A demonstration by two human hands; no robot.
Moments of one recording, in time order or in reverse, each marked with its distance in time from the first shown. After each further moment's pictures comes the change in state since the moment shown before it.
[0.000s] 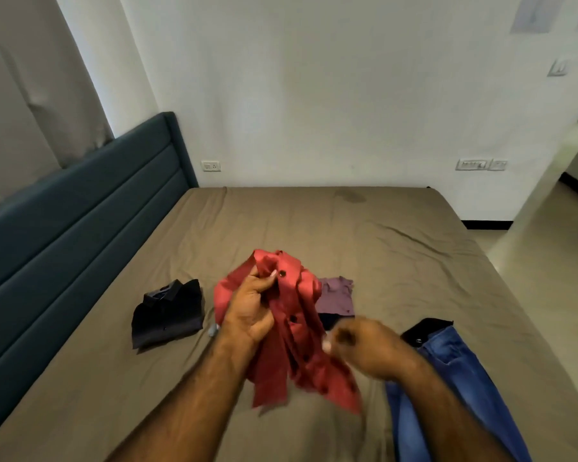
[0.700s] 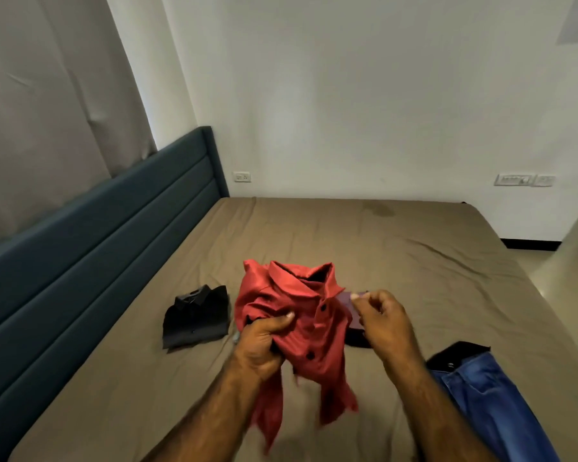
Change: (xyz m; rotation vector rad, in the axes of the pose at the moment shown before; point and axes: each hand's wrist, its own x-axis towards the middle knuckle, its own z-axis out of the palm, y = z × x) left_hand -0.050 0.001 -0.025 0.000 0.103 -0.087; right_hand 0.052 -0.015 0.015 0.645 0.460 0.121
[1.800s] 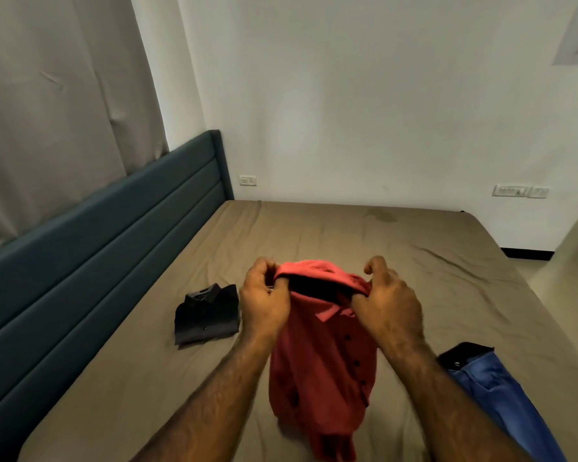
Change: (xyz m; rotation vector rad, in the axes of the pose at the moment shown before) left_hand -0.019 0.060 -0.020 0.911 0.323 0.815; right_hand -0.043 -0.053 0.038 -0.796 0.316 -0.463
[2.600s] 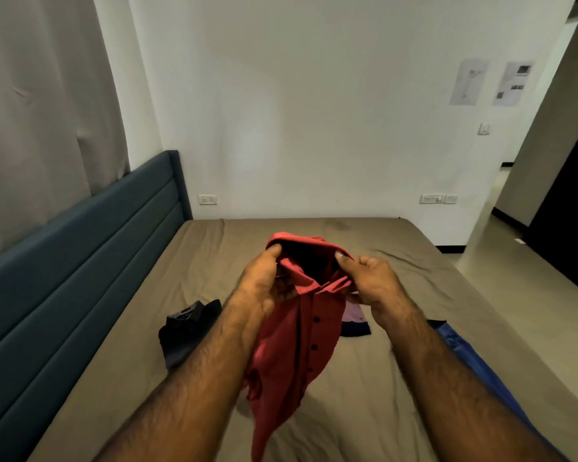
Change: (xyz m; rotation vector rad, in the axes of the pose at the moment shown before) left_hand 0.037 0.024 -0.133 -0.530 -0.506 -0.700; right_hand -0.073 -0.146 -0.007 0.874 -0.060 0.487
